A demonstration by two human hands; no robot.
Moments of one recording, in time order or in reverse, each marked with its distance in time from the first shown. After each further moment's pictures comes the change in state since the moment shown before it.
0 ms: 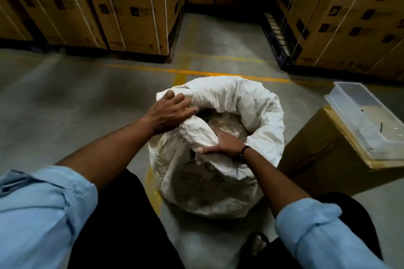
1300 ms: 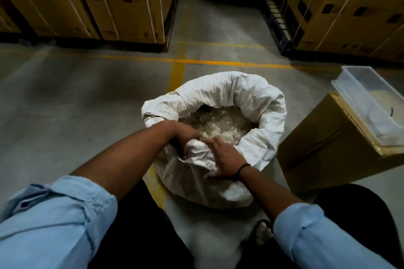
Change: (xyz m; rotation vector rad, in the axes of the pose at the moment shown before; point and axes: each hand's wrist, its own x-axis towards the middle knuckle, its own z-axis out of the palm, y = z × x) left_hand 0.016 0.048 0.027 -0.813 -1.060 0.046; right_hand 0.004 0.074 0.067 -0.626 0.127 -0.112
